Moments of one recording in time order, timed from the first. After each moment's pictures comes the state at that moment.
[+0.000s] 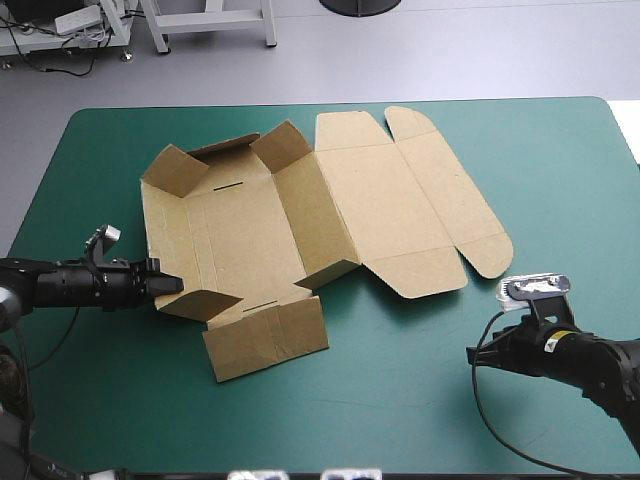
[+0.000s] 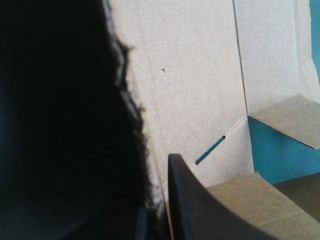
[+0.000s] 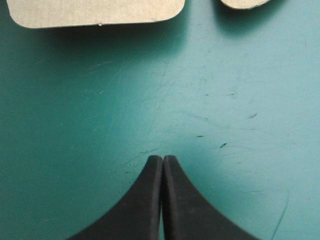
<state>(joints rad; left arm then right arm) 0.46 1.62 -0.86 -1.02 1.15 0.83 0.19 0.86 -0.59 0.20 0.77 -0.10</state>
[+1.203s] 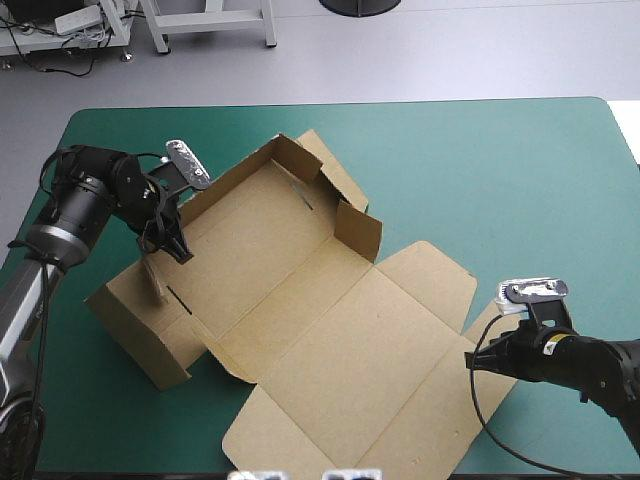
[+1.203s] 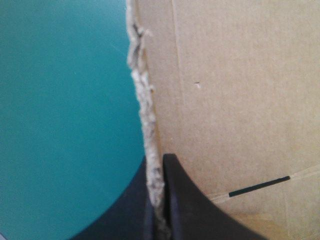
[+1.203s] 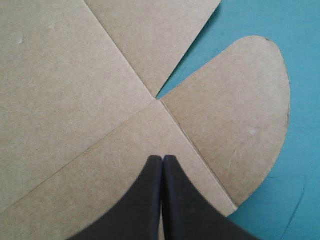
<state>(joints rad) -0.21 1.52 -1.45 0.08 1.15 0.66 0.19 0.86 -0.59 0.24 0.81 -0.09</state>
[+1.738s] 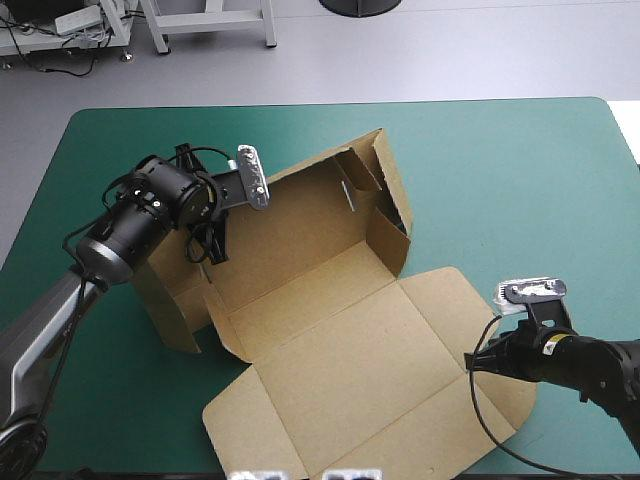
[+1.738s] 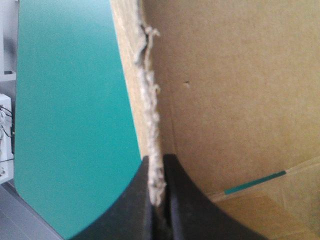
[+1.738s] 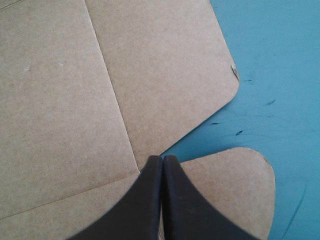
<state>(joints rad) -0.51 1.52 -1.45 0.32 1.03 0.67 0.19 0.86 -0.59 0.24 0.81 -0.11</state>
